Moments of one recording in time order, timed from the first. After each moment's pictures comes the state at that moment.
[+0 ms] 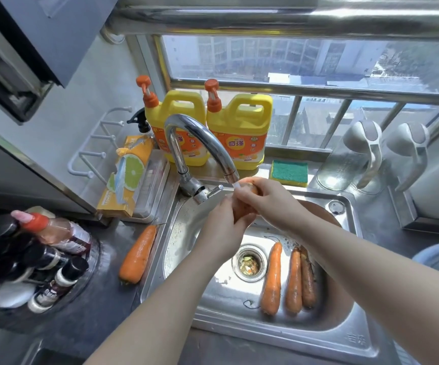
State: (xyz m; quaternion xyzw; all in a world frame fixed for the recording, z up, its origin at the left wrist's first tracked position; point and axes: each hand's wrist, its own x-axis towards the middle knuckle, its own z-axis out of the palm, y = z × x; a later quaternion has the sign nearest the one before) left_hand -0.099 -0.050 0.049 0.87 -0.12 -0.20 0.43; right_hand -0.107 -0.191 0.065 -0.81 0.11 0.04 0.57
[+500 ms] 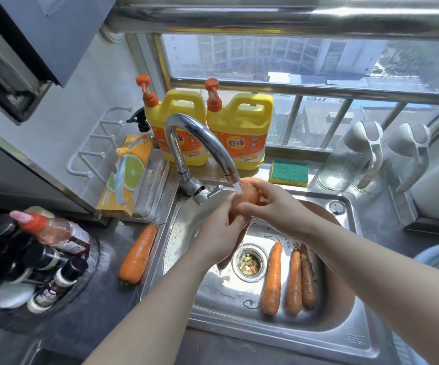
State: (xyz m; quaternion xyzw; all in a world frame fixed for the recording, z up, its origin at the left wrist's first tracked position) left_hand -0.098 -0.039 0.044 0.84 -0.11 -0.25 0.47; right_hand -0.113 -0.203 0.054 -0.83 0.08 0.10 0.55
